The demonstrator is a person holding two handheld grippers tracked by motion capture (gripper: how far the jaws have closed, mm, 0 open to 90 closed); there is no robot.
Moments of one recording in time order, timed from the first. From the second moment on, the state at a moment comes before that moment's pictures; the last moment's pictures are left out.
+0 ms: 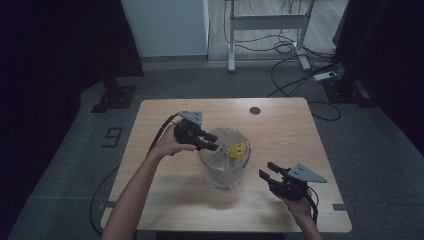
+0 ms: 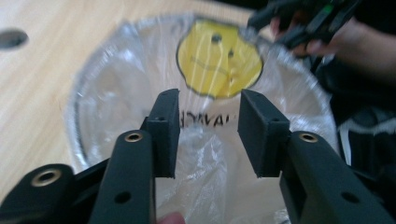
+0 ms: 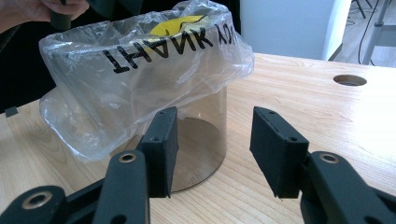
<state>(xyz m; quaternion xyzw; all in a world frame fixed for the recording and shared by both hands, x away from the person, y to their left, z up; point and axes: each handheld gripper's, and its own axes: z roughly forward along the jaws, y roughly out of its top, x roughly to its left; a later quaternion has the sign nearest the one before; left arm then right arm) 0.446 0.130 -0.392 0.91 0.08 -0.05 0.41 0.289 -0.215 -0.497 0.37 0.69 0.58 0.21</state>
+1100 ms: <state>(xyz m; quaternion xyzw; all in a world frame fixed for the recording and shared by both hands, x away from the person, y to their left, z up) 0.444 0.112 -0.384 0.94 0.10 -0.02 0.33 0.287 -0.221 -0.493 0.38 0.68 0.58 0.22</state>
